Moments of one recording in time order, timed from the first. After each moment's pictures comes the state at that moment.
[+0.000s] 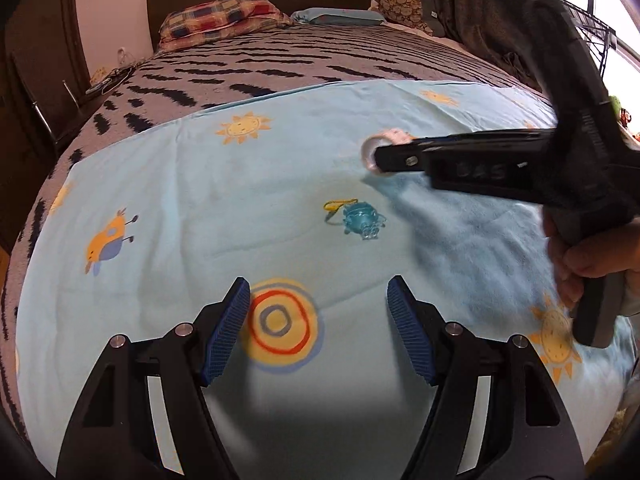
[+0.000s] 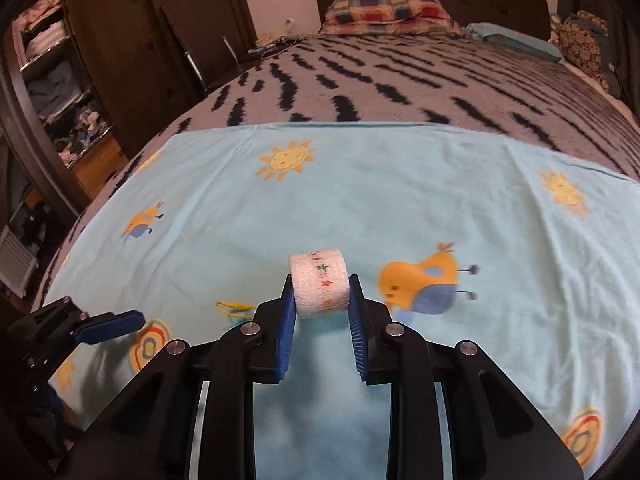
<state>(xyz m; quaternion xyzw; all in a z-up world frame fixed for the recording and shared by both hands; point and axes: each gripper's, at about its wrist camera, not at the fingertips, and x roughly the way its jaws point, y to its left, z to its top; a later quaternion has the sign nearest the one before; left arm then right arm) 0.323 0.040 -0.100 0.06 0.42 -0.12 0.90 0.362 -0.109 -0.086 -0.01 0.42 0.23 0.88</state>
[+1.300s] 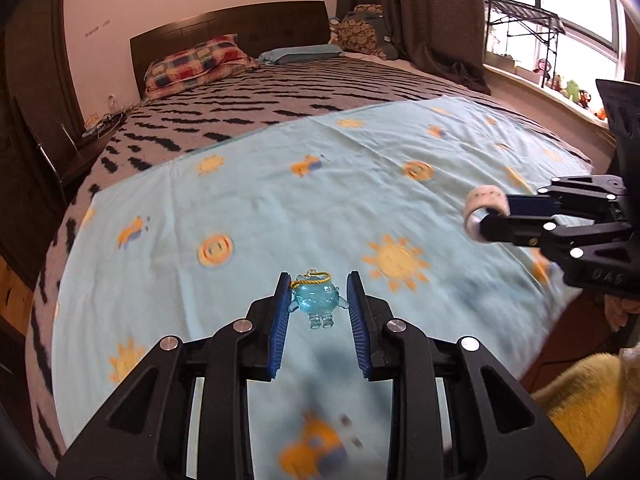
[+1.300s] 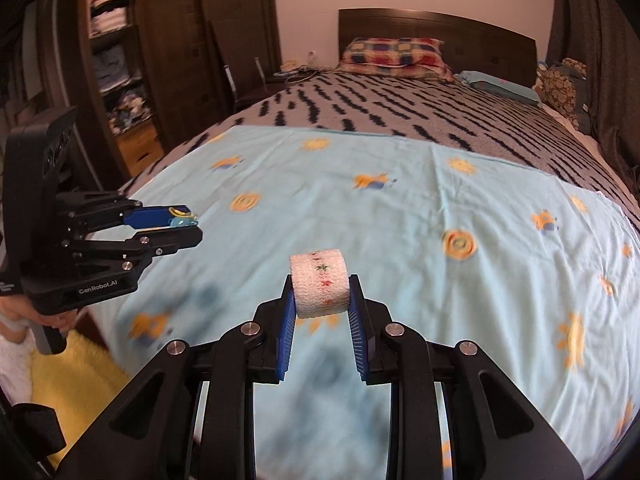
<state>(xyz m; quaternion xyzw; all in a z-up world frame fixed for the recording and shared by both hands) 0.155 -0.005 -0.035 0.09 0.36 -0.16 0.91 0.119 -0.196 -0.038 -0.05 0.35 0.26 0.90</state>
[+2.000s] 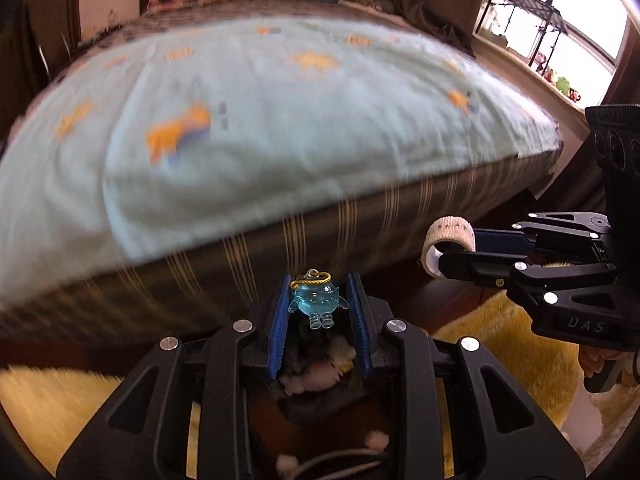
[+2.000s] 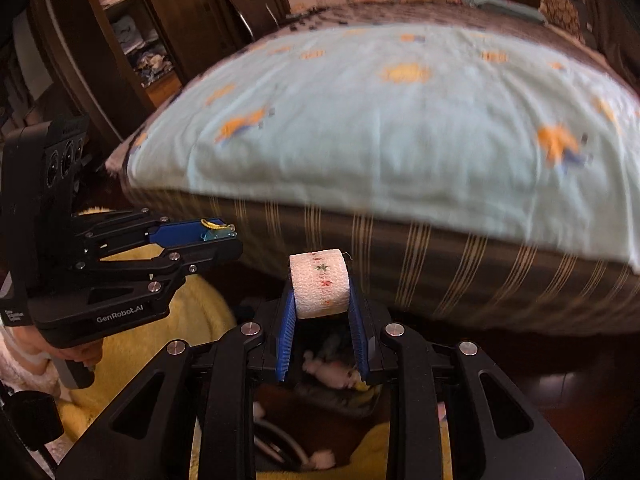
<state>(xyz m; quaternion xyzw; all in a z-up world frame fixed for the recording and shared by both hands) -0.001 -0.013 -0.150 0.01 0.47 -0.17 0.87 -0.031 -0.181 -0.145 0.00 0.48 0.26 0.84</state>
